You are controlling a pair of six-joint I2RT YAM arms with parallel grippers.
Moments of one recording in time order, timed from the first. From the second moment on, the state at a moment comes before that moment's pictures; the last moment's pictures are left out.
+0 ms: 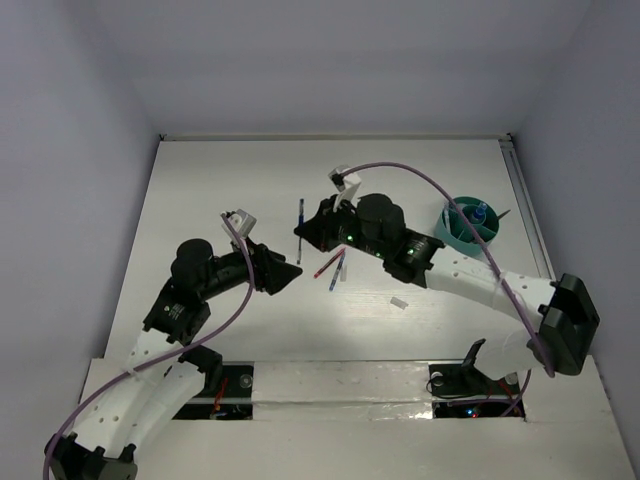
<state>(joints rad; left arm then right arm) -0.42 0.60 0.57 -0.18 0.56 -0.42 0.94 1.42 1.11 0.14 -0.04 0.49</state>
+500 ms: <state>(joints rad) -0.42 0.53 0.57 -0.18 0.55 -0.42 0.57 1.01 0.87 -0.03 0.42 0.35</state>
